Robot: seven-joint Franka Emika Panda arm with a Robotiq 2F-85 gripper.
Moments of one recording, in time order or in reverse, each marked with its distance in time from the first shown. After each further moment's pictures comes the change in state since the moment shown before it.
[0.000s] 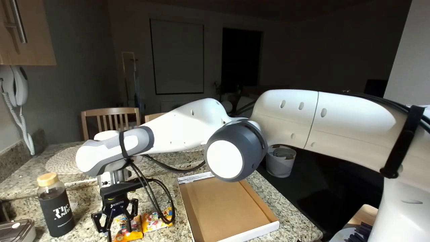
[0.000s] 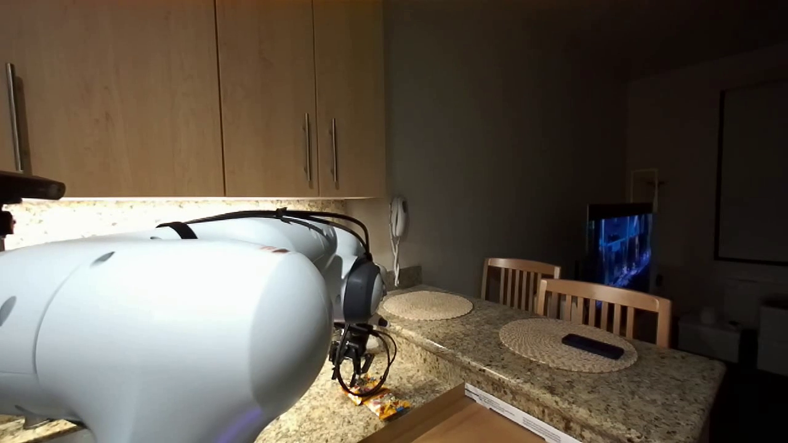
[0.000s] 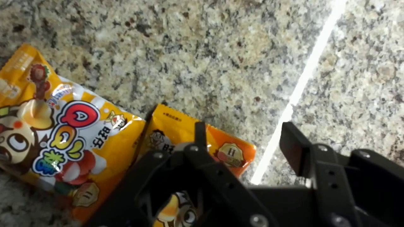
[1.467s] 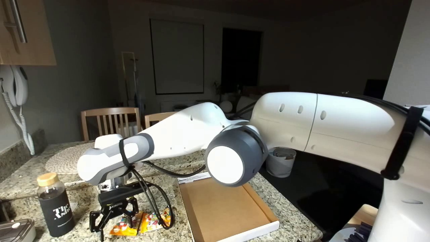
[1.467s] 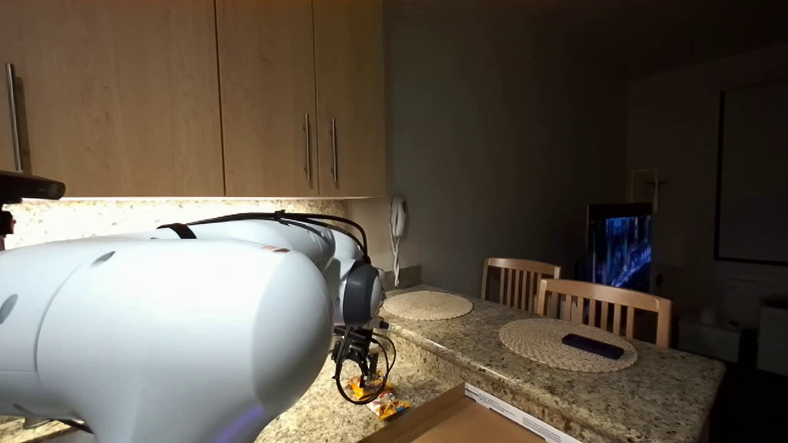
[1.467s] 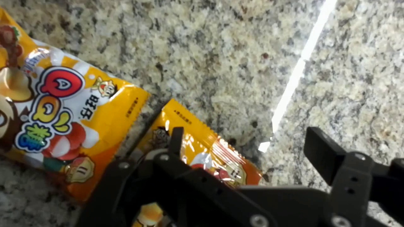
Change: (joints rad) arm 0.013 0.020 -0.030 -0.012 -0.001 0.148 0.055
